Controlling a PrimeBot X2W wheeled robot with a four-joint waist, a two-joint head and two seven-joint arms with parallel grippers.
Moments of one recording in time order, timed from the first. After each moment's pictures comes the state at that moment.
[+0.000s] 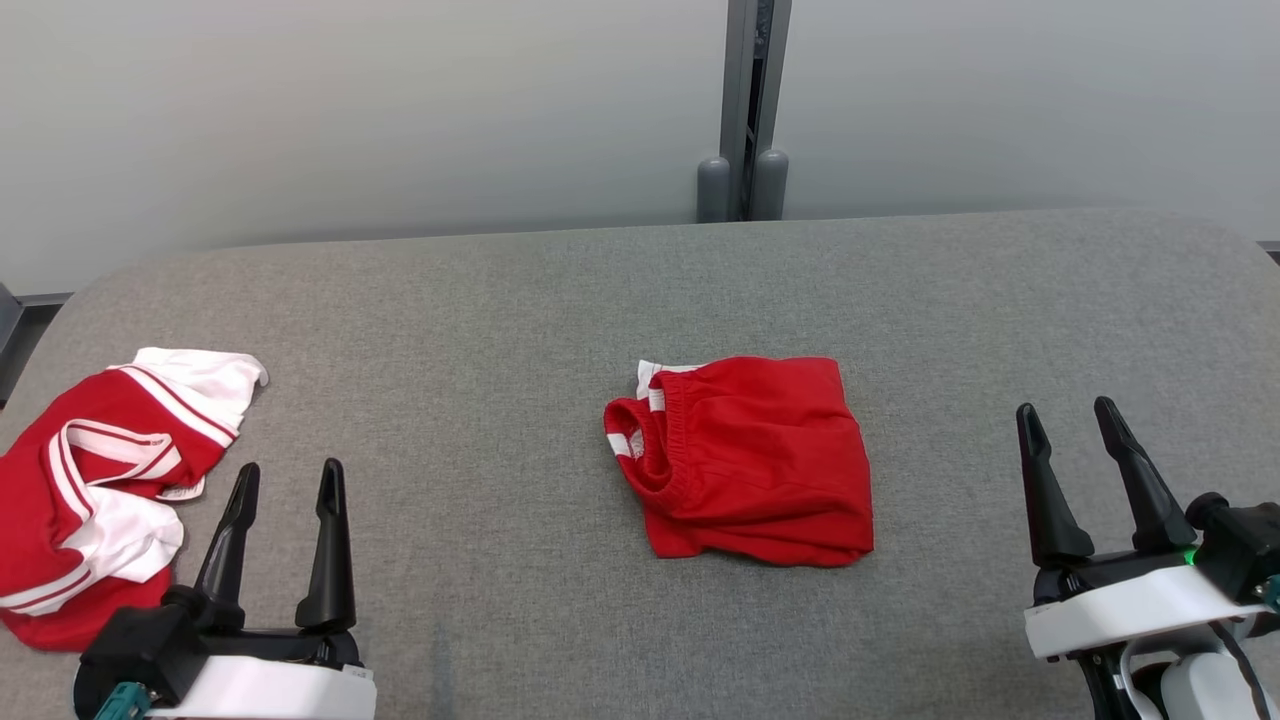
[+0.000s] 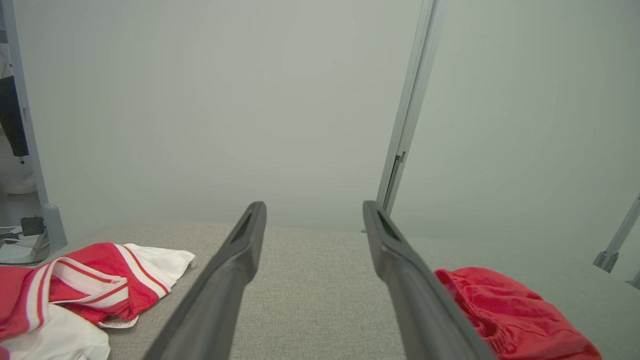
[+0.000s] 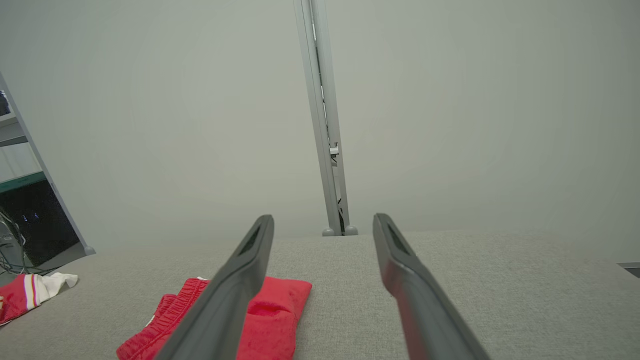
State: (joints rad) left arm 0.03 0.05 0.05 0.07 -0.27 -0.13 -0.26; right arm -0.12 -0.14 0.08 0.18 0.33 0.13 -0.26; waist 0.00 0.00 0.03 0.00
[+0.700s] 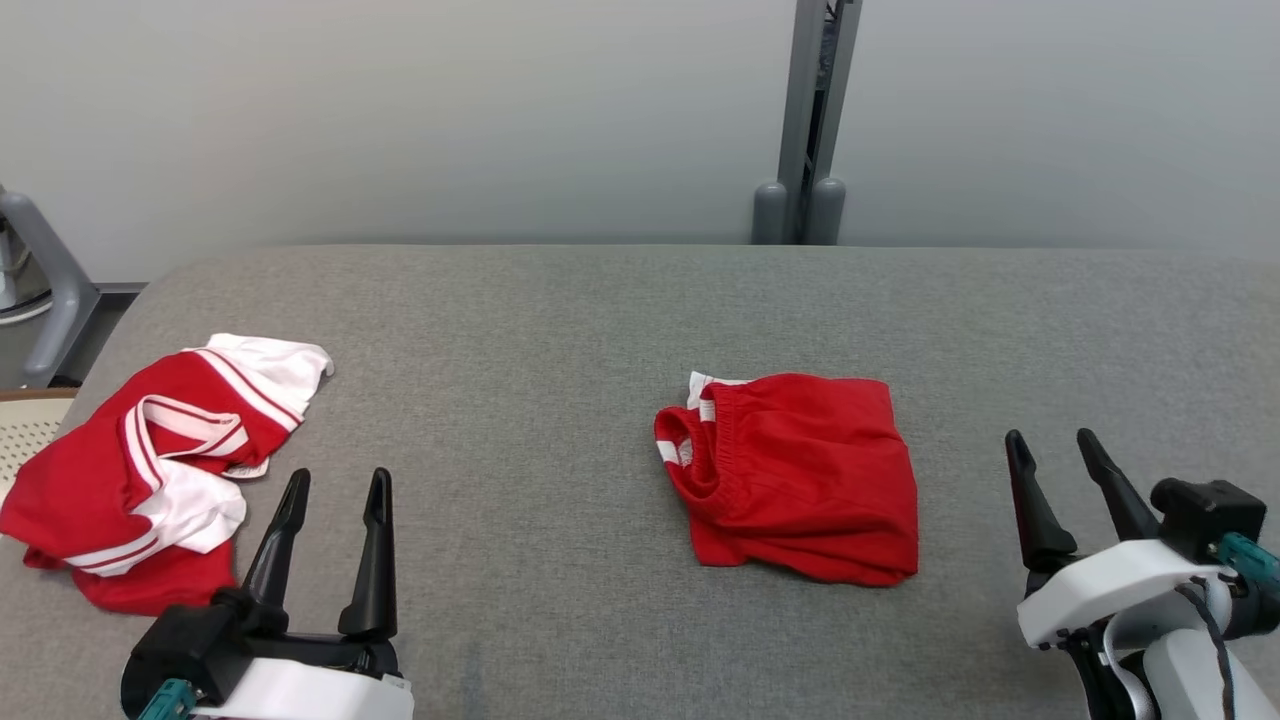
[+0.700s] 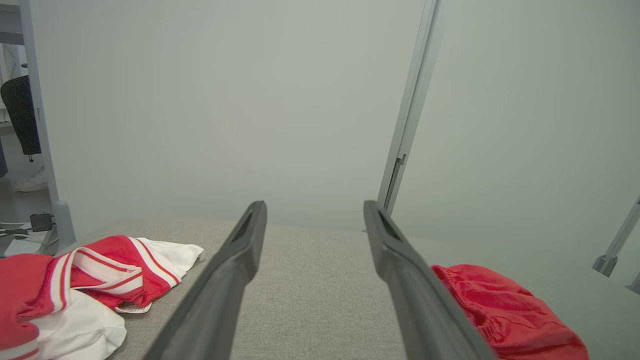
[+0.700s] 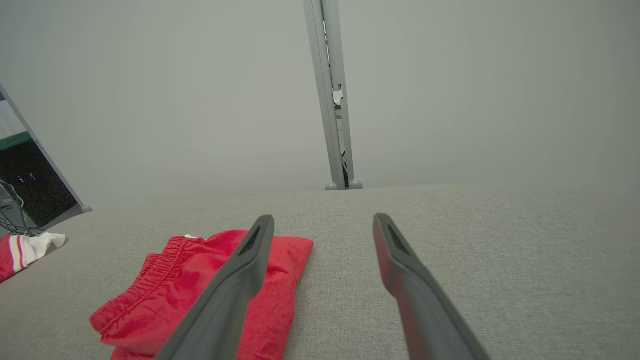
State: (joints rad) left arm 0.03 0.05 -0.02 0.08 -0.27 -0.13 -0.26; right arm -0.23 -0.16 0.11 0.47 0.36 0.13 -0.25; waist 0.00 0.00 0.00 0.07
